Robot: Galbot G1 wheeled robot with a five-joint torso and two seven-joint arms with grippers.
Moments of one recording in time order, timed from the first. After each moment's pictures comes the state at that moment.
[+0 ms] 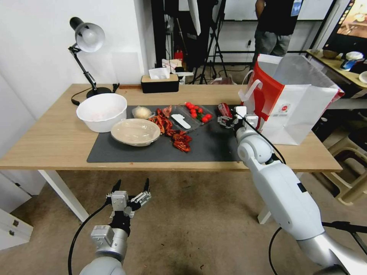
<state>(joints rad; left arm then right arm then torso) 1.72 -1.39 -0.42 -2.12 -0.23 -0.01 -0.13 -0.64 1.20 0.14 1.57 0.54 -0.57 0.39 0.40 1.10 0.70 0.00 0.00</state>
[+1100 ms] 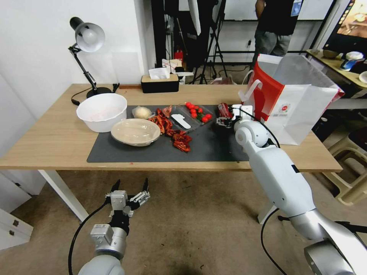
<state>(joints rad) 1.71 -1.37 -0.43 -2.11 -0.24 -0.02 -0.13 -0.51 1.22 0.11 1.42 0.65 -0.70 0.39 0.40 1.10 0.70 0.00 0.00</state>
